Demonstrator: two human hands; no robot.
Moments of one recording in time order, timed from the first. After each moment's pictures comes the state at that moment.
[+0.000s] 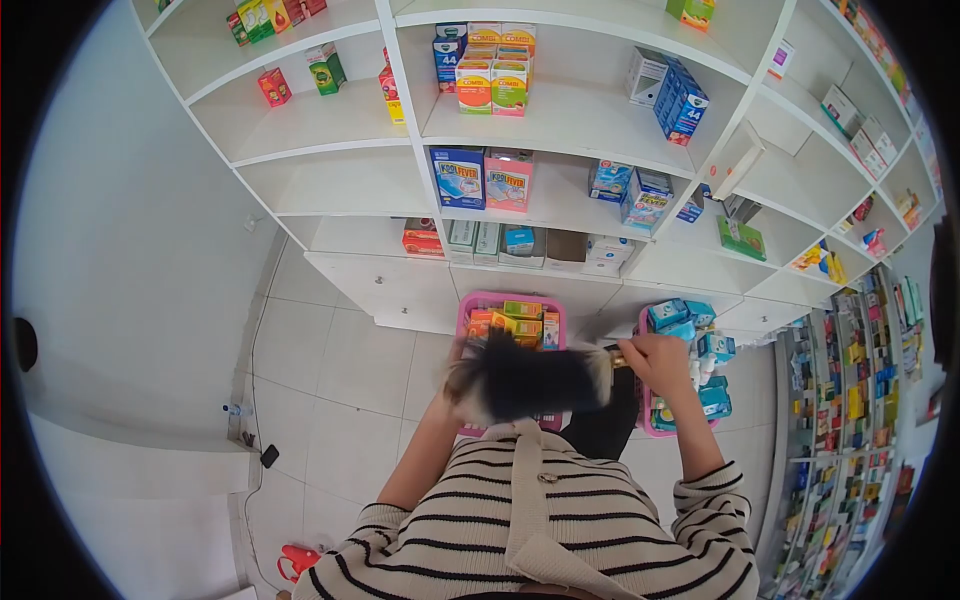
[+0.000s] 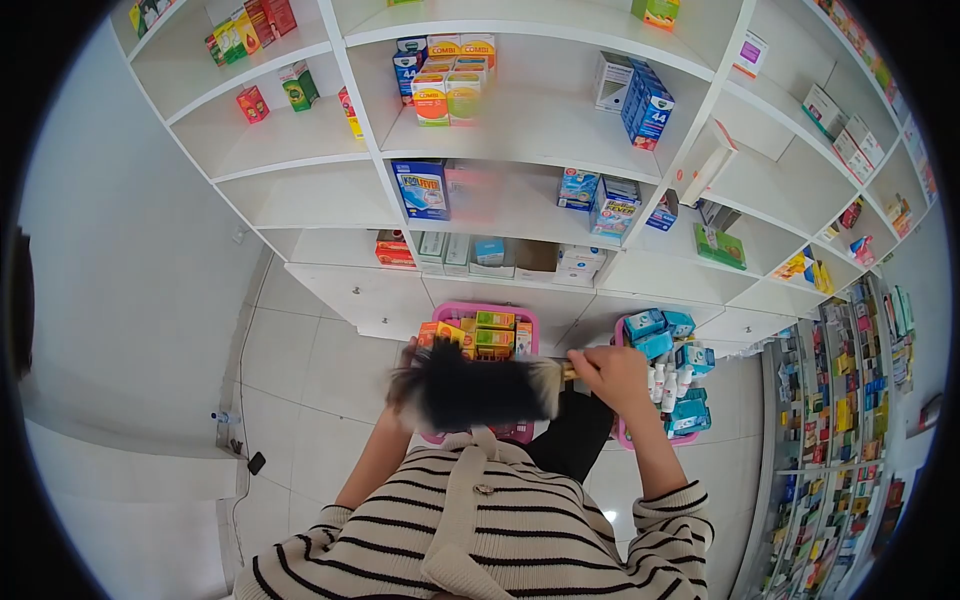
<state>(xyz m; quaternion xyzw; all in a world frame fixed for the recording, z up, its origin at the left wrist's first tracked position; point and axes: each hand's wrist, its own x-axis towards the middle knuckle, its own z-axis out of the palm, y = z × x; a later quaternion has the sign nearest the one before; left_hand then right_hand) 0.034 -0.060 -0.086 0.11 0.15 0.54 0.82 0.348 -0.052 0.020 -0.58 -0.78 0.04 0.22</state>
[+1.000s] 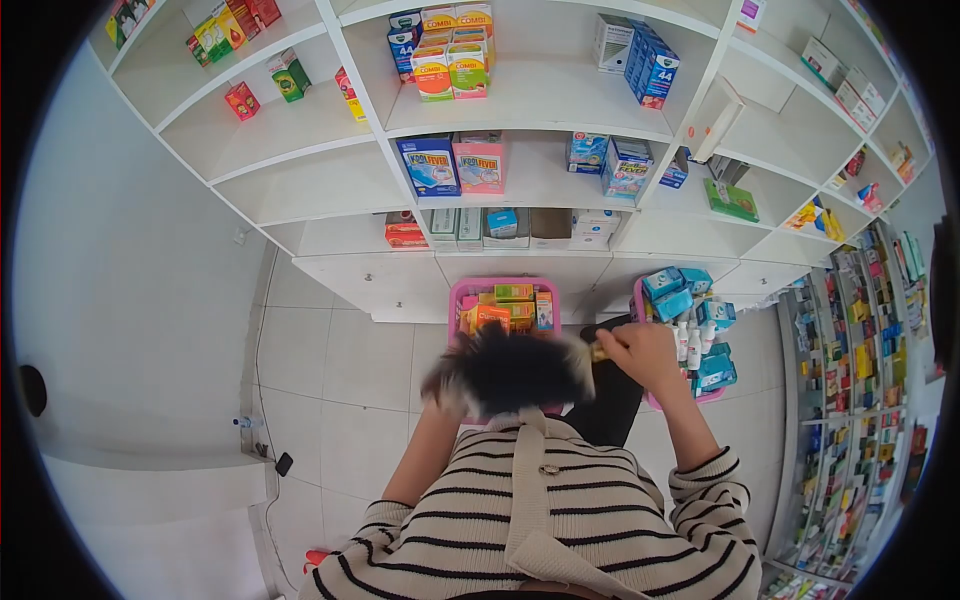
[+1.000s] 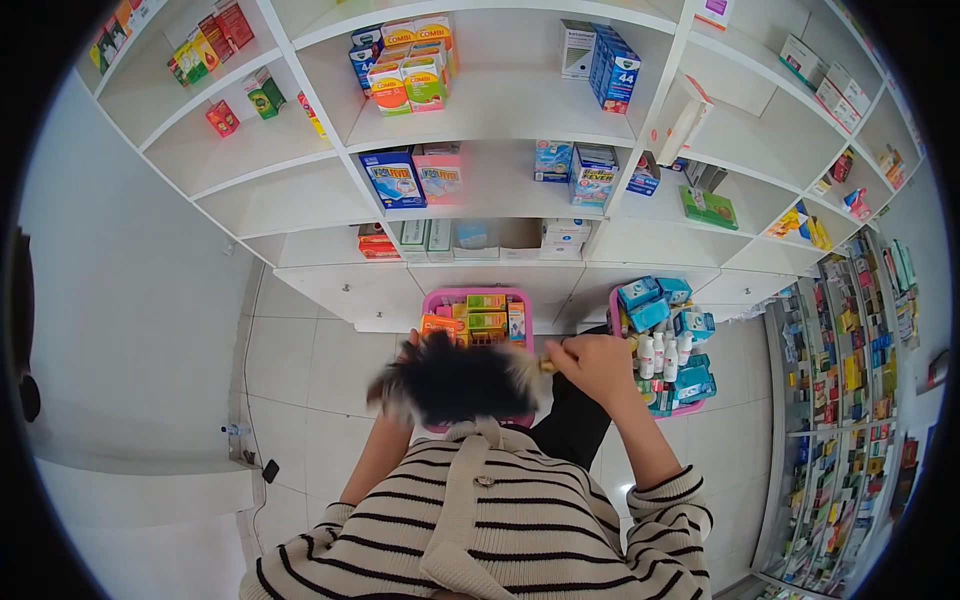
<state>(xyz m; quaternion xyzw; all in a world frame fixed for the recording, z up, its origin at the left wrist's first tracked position) 0.050 -0.055 -0.098 -0.05 0.13 0.48 0.87 0.343 -0.073 0.020 -0.54 -0.81 0.11 0.21</state>
